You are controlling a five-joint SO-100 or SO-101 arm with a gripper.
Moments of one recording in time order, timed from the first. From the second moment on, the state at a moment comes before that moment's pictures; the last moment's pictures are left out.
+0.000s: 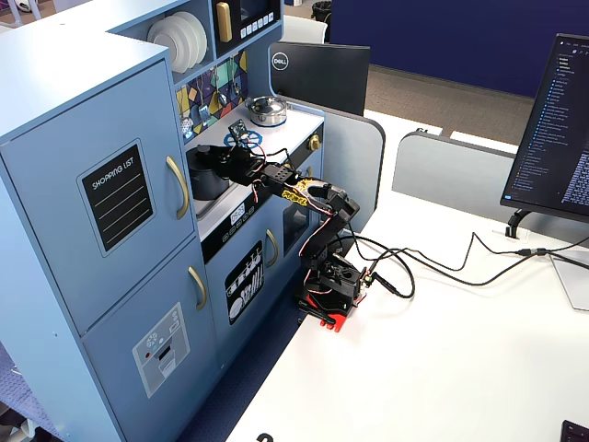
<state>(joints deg) 2.4 120.8 114.3 -1.8 -92.9</state>
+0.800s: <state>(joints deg) 2.8 135.3 114.3 14.1 -95.4</state>
